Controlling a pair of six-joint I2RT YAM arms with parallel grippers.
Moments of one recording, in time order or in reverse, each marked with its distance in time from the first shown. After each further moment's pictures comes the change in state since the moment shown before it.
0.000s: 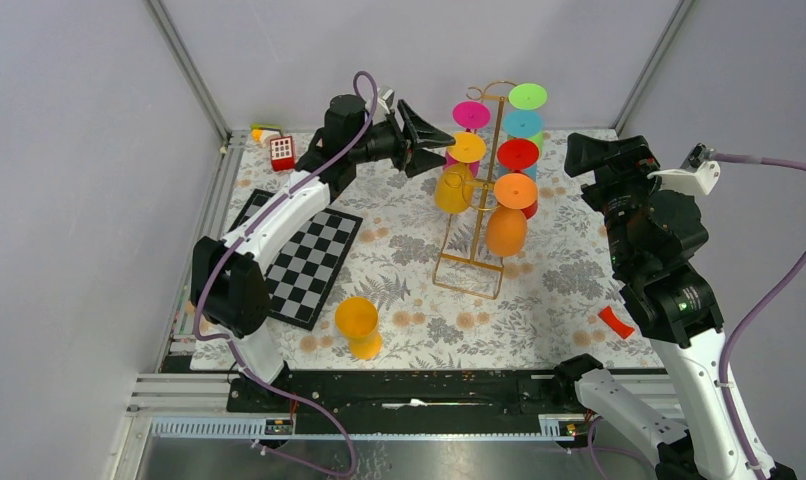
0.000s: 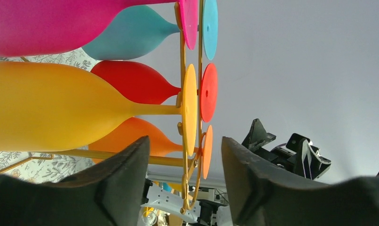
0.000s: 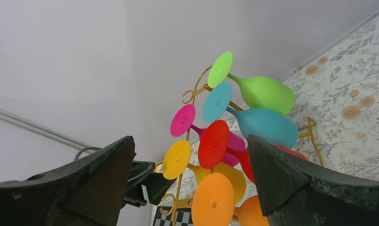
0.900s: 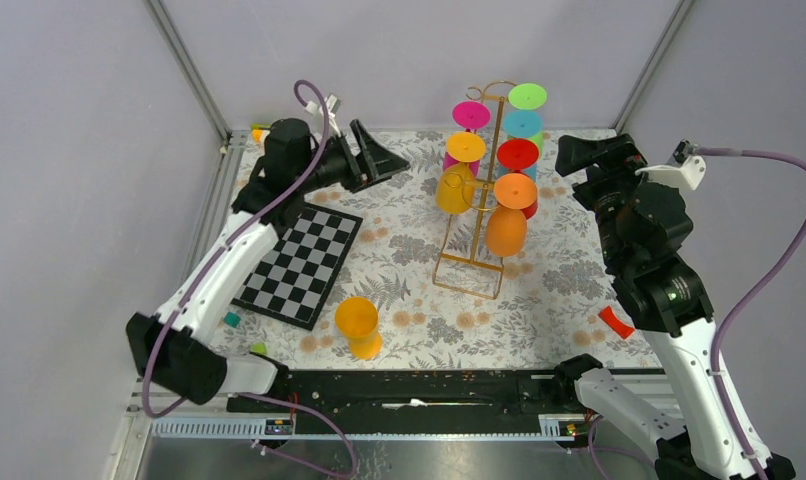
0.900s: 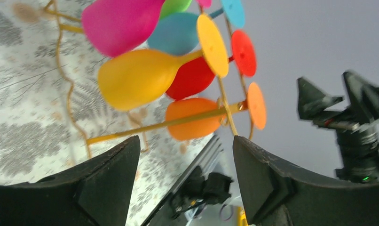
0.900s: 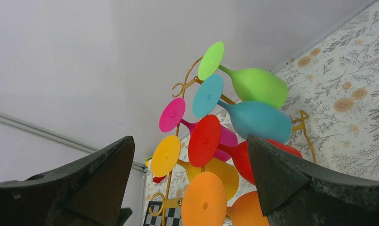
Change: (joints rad) left arm 0.085 -0.370 -0.232 -0.178 -0.136 0.445; right arm 0.000 0.023 -0.020 -0.003 -0.004 0.000
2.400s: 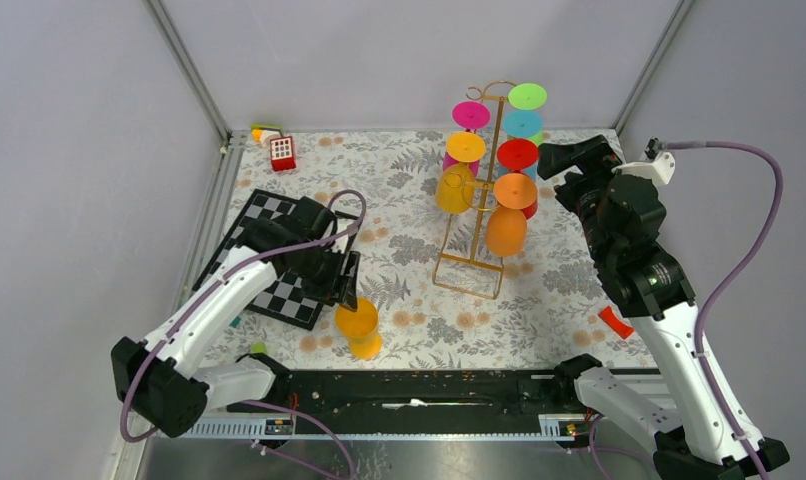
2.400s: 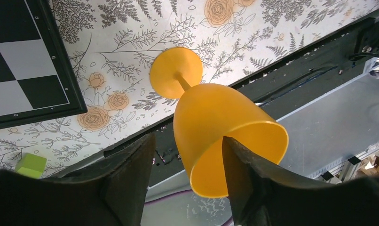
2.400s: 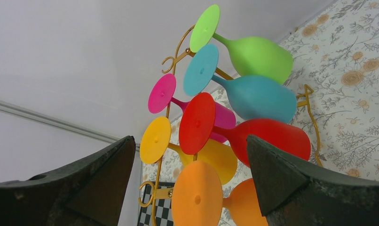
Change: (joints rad) left arm -0.118 -0.218 -0.263 -0.980 -0.272 0.621; right arm 0.000 0.047 -0.052 -0.003 -0.069 0.052
